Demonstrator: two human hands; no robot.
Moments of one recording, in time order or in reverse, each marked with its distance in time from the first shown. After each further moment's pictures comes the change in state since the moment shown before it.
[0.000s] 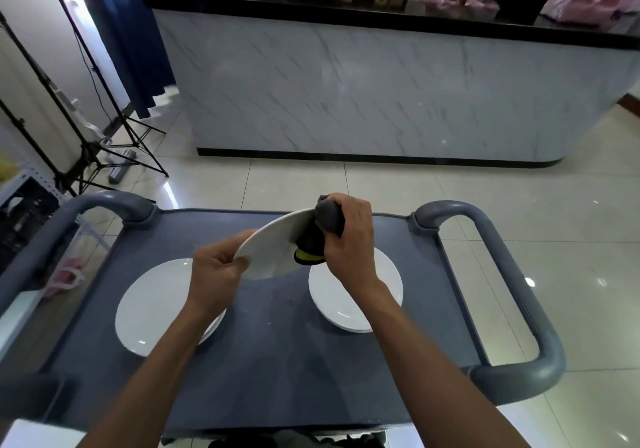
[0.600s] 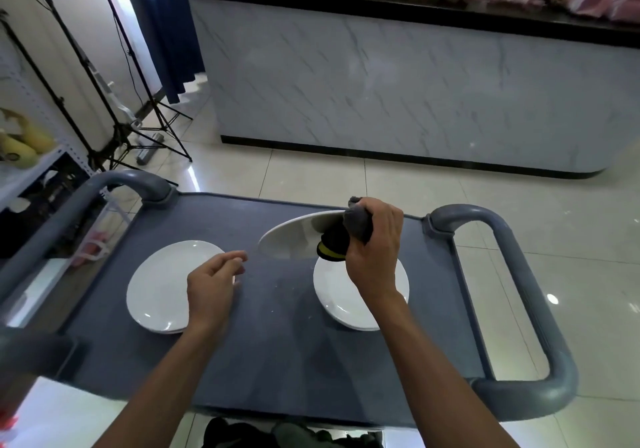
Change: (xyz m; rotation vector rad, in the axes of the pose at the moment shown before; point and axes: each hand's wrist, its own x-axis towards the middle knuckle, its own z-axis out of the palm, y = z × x) left_hand -0.039 -0.033 0.012 -0.167 0.383 -0.552; right_hand -0.013 0.025 -0.019 0.047 0.070 -0.062
